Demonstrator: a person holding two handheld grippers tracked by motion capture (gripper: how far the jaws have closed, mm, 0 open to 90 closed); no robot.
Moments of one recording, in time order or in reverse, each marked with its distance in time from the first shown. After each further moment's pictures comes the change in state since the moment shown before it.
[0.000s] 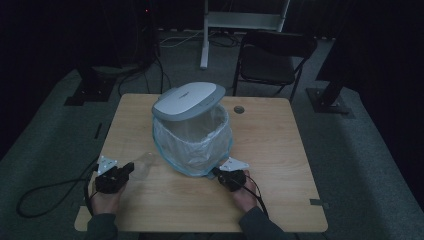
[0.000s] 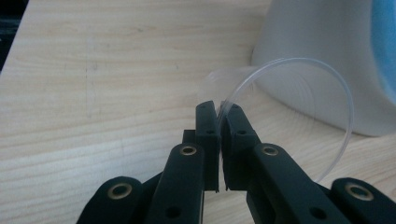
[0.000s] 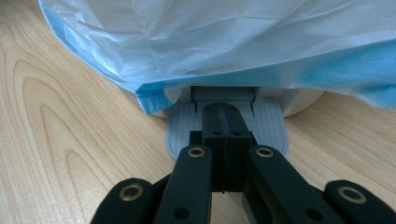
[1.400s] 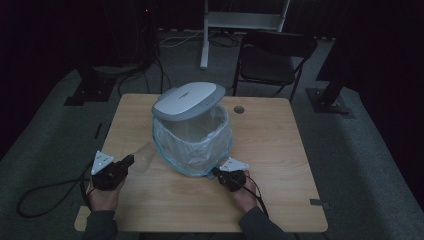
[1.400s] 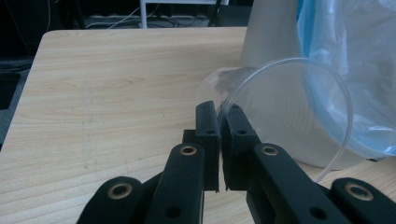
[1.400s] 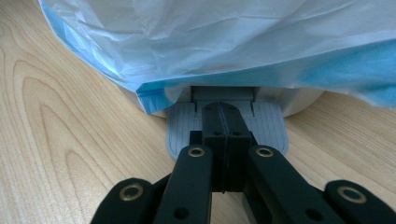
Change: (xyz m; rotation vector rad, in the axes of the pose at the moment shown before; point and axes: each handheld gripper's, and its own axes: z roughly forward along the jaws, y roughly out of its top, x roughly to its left) left arm -0.009 0.023 -0.021 -0.118 -0.041 0.035; right arm 0.001 -0.001 0.000 -0.001 -0.003 -0.001
